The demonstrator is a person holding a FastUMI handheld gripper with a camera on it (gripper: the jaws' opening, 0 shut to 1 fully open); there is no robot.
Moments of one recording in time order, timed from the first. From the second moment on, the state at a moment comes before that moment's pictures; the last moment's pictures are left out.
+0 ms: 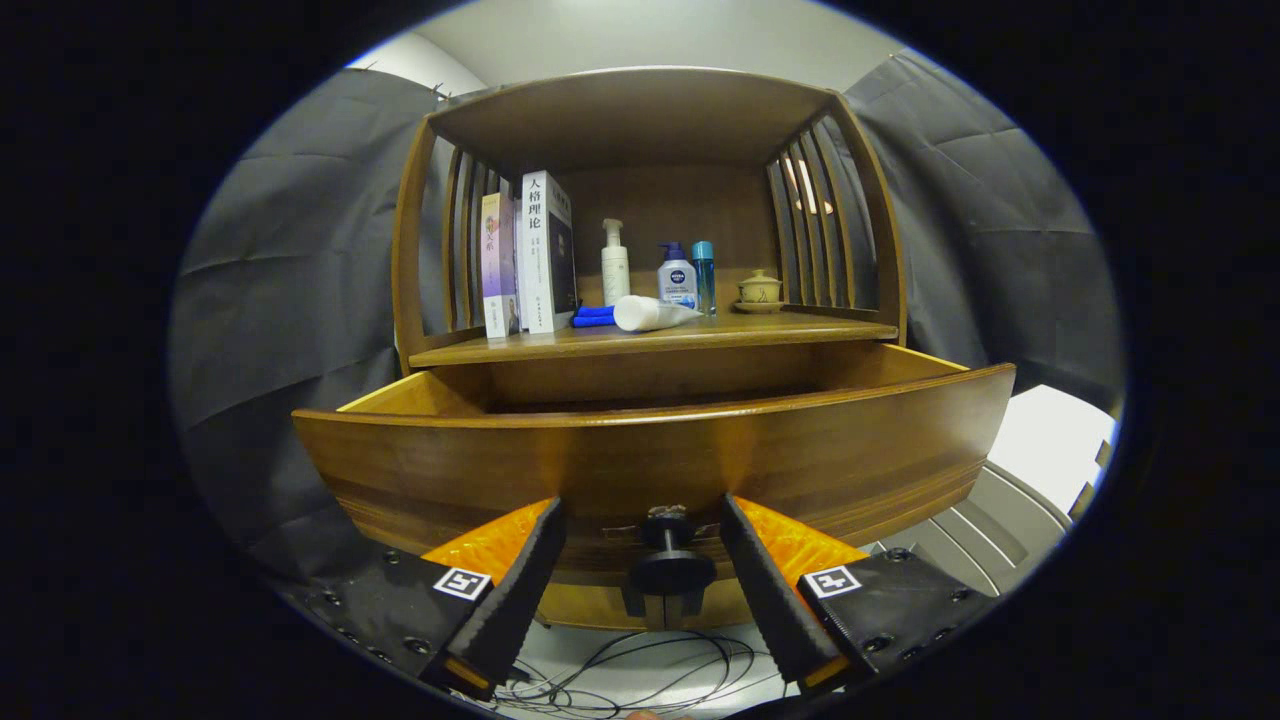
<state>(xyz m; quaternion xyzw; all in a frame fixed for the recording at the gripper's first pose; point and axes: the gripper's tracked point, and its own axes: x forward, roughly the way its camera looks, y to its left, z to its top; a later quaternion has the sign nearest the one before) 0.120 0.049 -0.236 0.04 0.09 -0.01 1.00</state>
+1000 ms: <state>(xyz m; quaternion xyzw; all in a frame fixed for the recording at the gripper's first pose) 0.247 0.043 -0.230 0.01 0.11 -0.01 0.99</state>
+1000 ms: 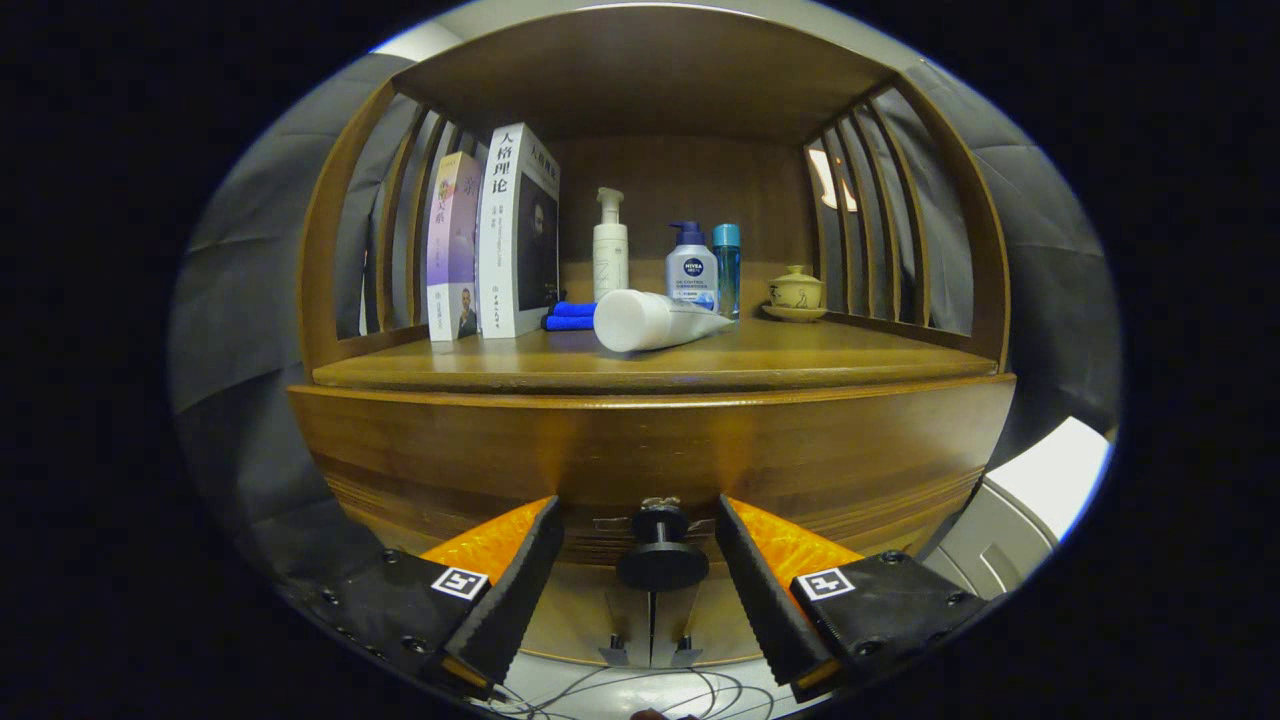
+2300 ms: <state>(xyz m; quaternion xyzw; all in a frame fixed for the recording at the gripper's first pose) 0.069 0.011 -0.116 0.05 0.04 0.01 1.00</state>
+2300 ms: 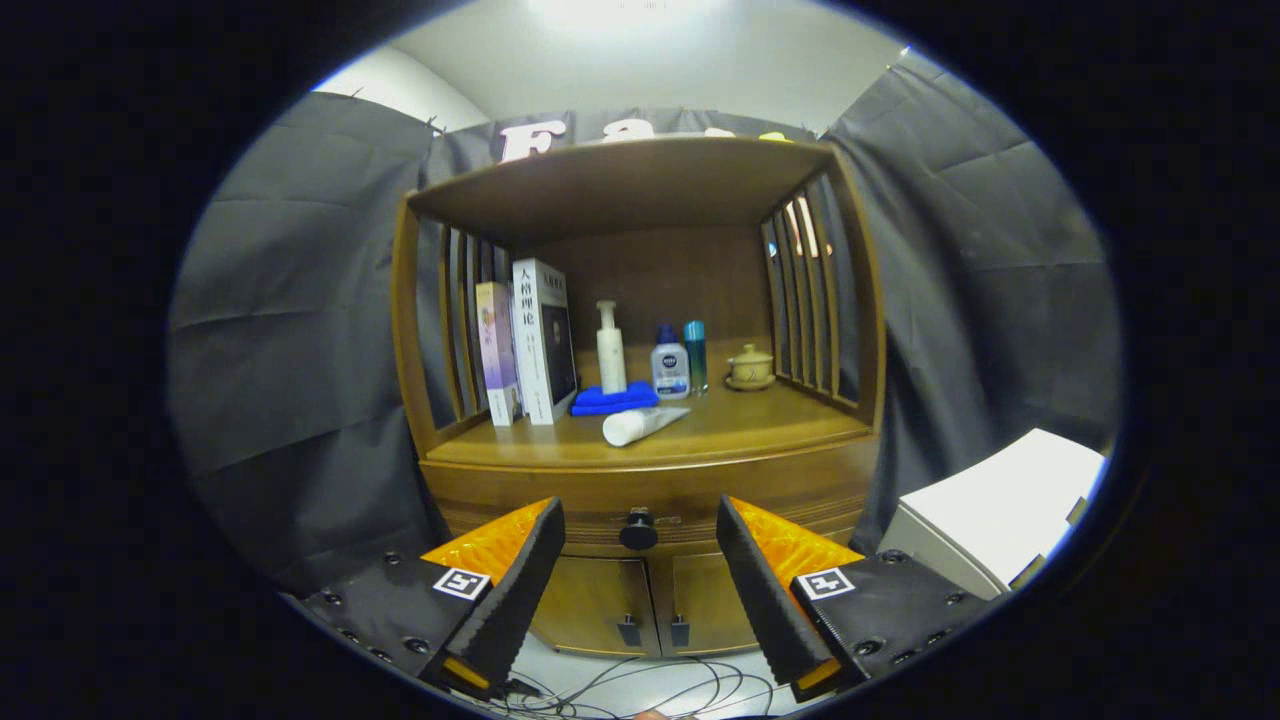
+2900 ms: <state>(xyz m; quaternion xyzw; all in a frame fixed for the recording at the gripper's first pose) -0.003 -0.016 -0.066 0.08 -0.02 0.01 1.00</state>
